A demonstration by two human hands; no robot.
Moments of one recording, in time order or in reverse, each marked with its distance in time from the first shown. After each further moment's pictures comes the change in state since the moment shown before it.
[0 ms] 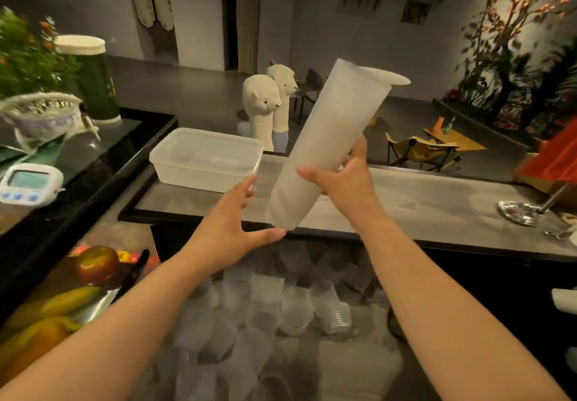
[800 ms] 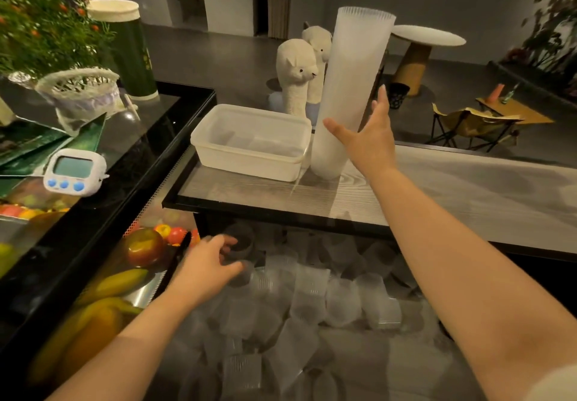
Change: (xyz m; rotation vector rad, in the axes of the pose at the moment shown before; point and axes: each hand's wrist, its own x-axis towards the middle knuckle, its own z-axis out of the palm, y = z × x) left_hand -0.025 -0.157 -0.018 0.283 -0.011 -0.361; right_hand 0.094 0.038 0.072 -0.350 0.121 0.023
